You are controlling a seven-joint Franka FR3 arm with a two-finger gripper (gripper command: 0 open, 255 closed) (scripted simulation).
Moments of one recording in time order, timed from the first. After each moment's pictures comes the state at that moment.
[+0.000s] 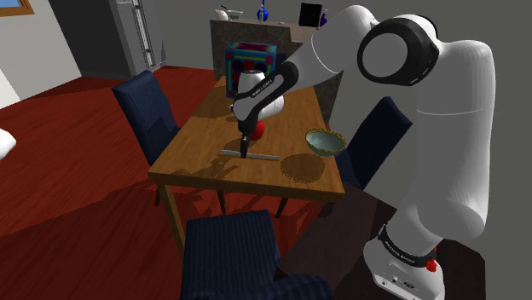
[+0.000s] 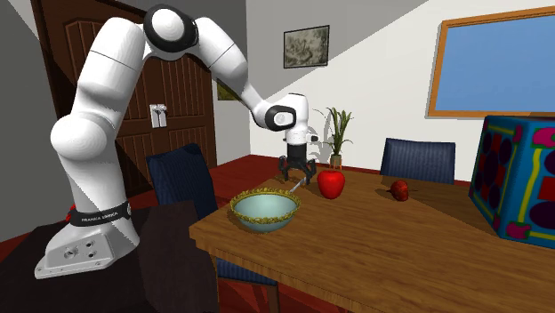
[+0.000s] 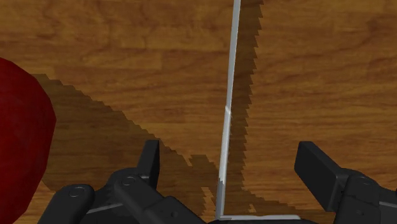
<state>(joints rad) 0.08 0.44 -0.09 -1.96 0.10 2.44 -0.70</state>
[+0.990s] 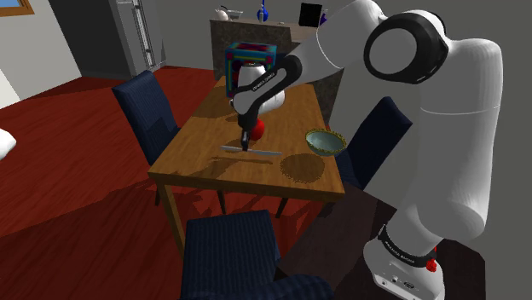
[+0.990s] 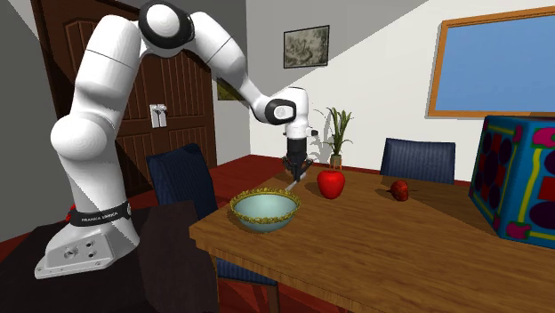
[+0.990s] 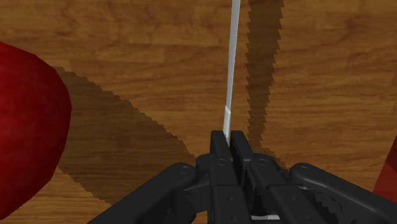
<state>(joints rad) 0.09 0.40 -0.09 -1.95 0.09 2.39 -0.70</state>
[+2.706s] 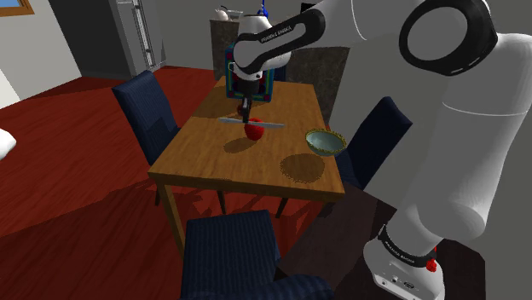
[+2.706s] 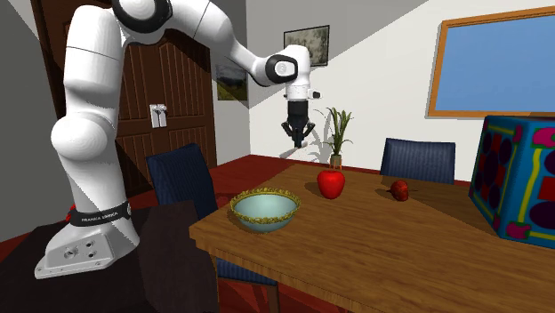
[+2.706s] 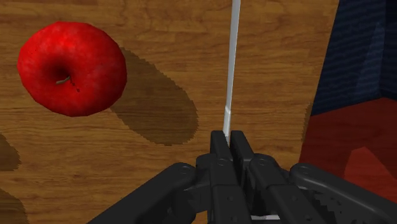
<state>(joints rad) 0.09 0.23 -0.10 -1.82 0.06 2.10 -0.67</state>
